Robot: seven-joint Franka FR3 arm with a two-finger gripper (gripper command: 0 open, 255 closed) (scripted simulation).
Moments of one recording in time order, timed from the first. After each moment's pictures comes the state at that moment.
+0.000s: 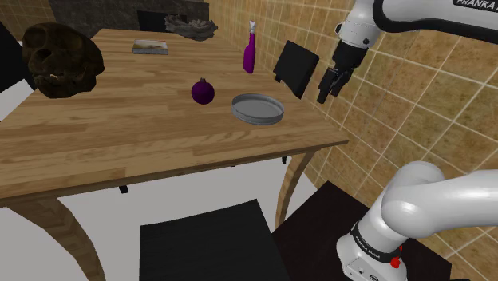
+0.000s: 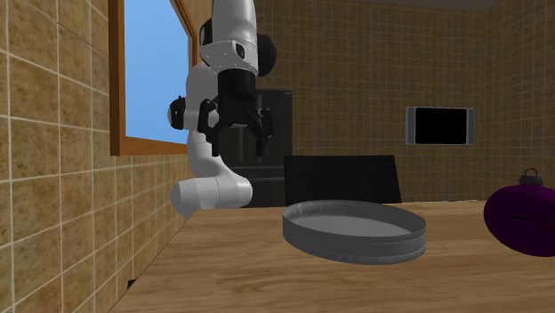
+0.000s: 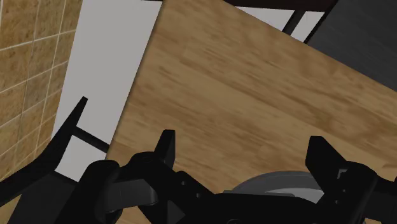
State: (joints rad) arm 0.02 -0.83 -0.07 -2.33 -0.06 1.61 -0.07
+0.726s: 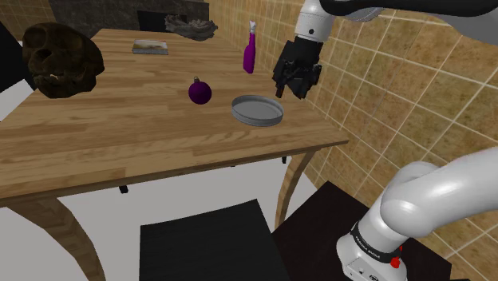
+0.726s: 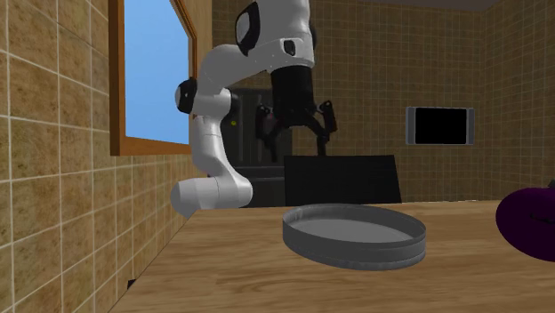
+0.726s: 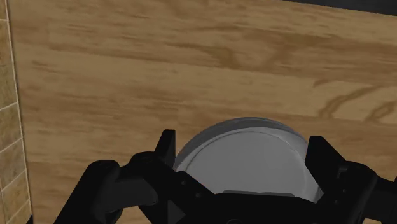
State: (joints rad) arm -0.01 -0.52 0.06 -2.12 0.14 1.62 0.34
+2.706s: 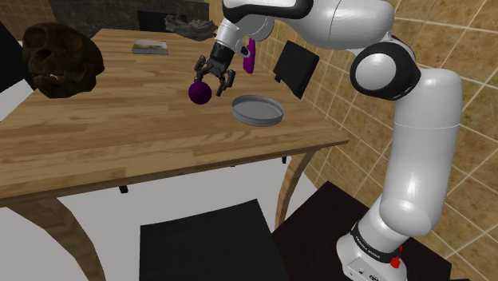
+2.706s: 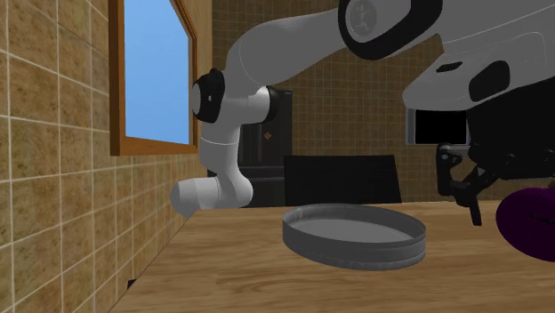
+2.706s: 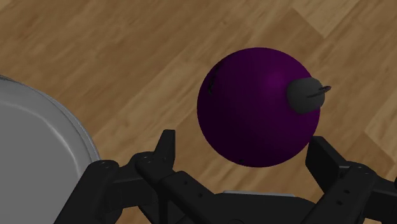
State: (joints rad) arm -0.02 0.40 0.13 -1.29 0.44 1.71 1.24
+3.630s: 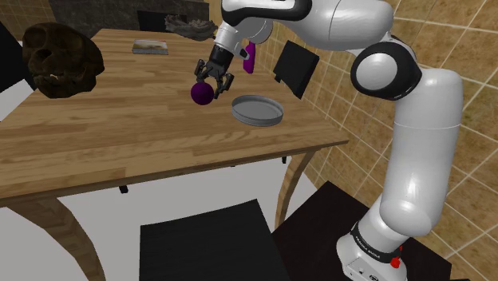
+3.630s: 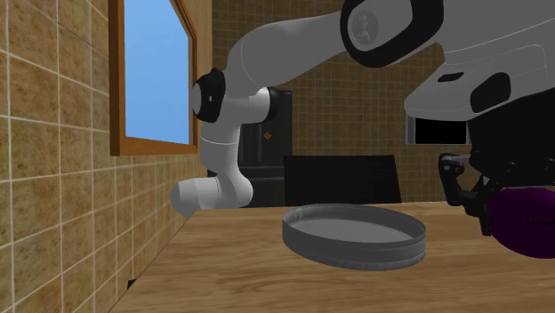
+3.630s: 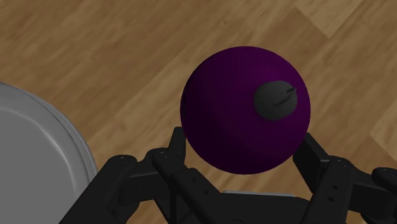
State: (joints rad) arm -0.01 0.40 0.13 -1.32 0.45 1.74 1.24
